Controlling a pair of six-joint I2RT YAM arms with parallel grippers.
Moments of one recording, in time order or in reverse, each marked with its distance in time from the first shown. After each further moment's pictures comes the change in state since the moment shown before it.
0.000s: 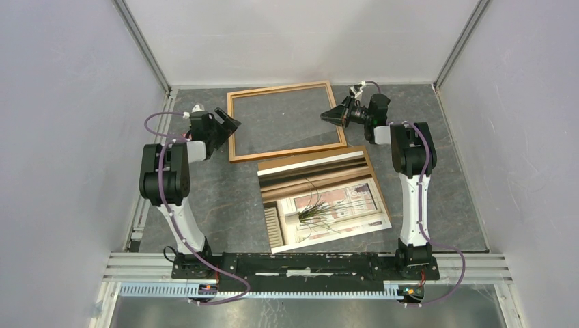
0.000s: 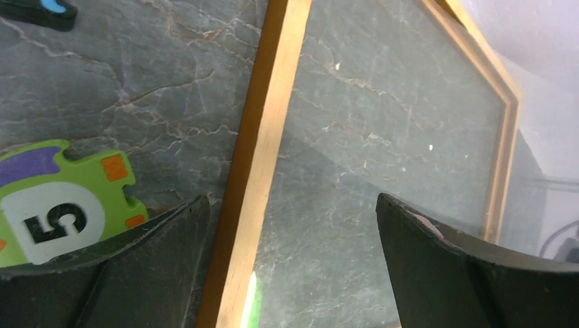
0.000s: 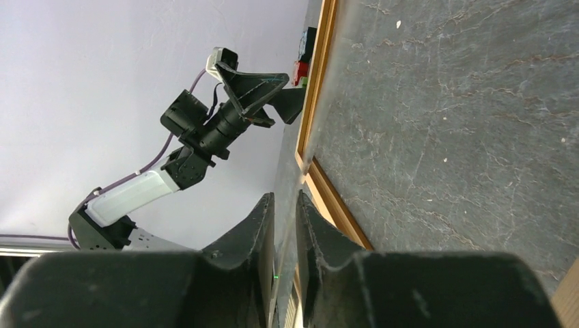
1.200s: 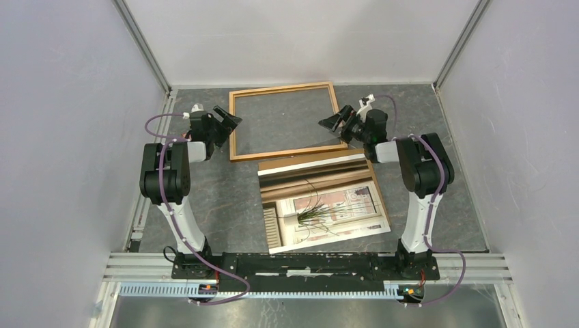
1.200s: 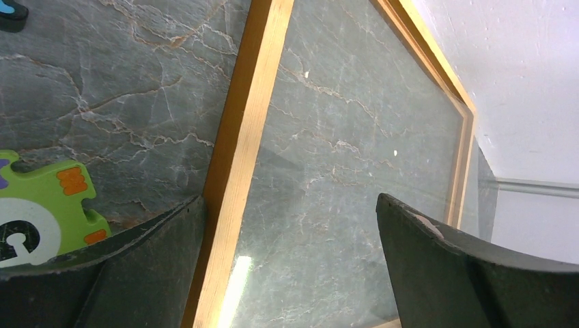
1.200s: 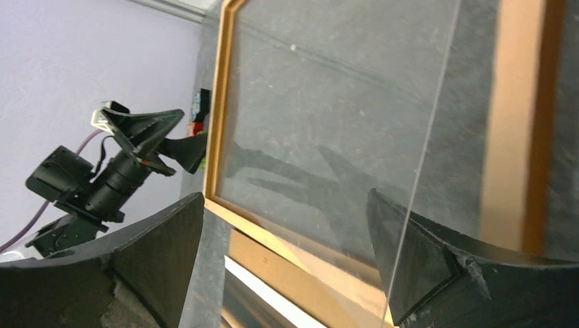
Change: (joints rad) left arm 0.002 0.030 -0.002 0.083 0.053 -0.096; right arm 0.097 -0.363 -0.451 -0.093 0.534 -0.339
